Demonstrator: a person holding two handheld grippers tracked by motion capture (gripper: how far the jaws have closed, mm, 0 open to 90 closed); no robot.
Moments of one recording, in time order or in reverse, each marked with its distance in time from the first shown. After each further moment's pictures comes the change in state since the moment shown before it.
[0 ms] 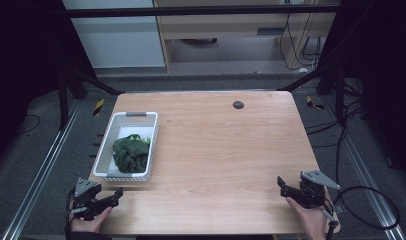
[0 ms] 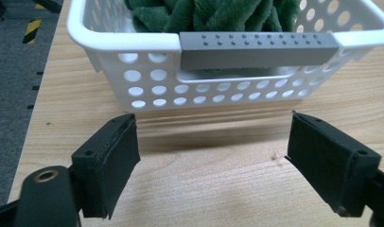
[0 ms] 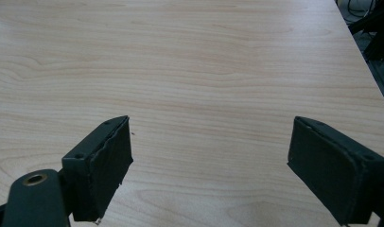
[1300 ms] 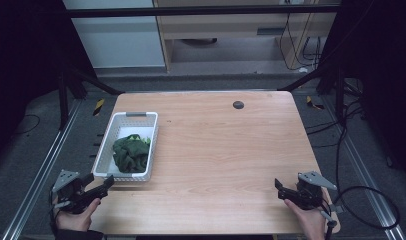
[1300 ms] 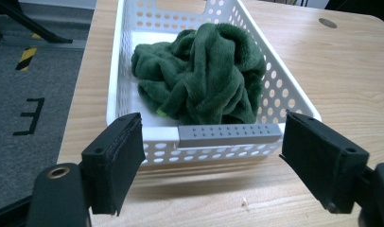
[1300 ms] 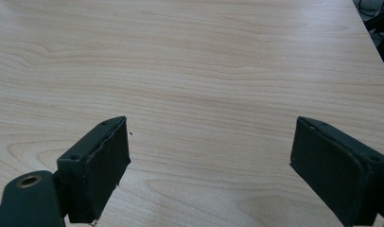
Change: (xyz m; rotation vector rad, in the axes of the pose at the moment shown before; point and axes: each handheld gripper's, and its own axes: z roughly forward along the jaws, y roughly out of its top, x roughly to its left) left arm 0.004 0.039 -0.034 -0.126 -0.051 -0.052; right arm 0.007 -0.002 0.001 0.022 0.023 -0.031
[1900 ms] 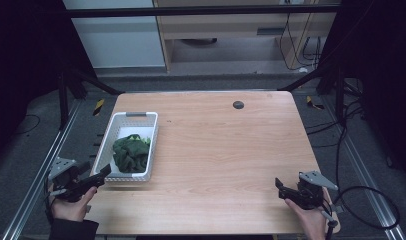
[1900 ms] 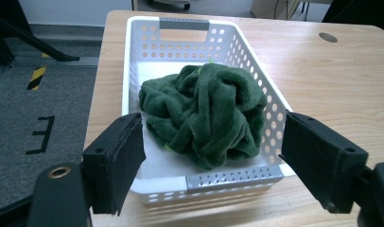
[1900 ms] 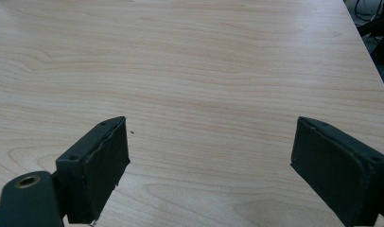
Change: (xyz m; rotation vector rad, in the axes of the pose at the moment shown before) left arm 0.000 0.035 -0.001 -0.026 0.015 0.043; right arm 0.000 0.002 -0.002 -0.016 -0.006 0.001
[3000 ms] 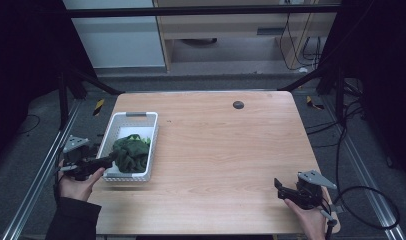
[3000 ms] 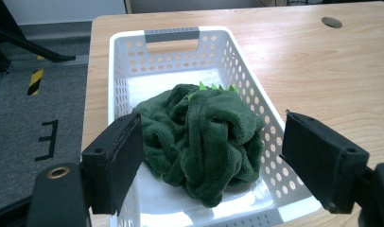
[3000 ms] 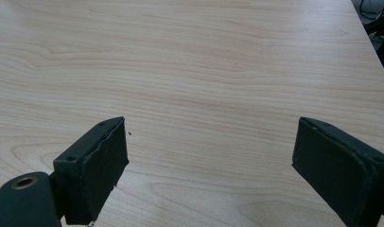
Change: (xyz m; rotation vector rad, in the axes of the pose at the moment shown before) left arm -0.011 0.045 0.030 0.095 -0.002 0.084; right arm 0.001 0.001 0.001 0.012 0.009 -0.011
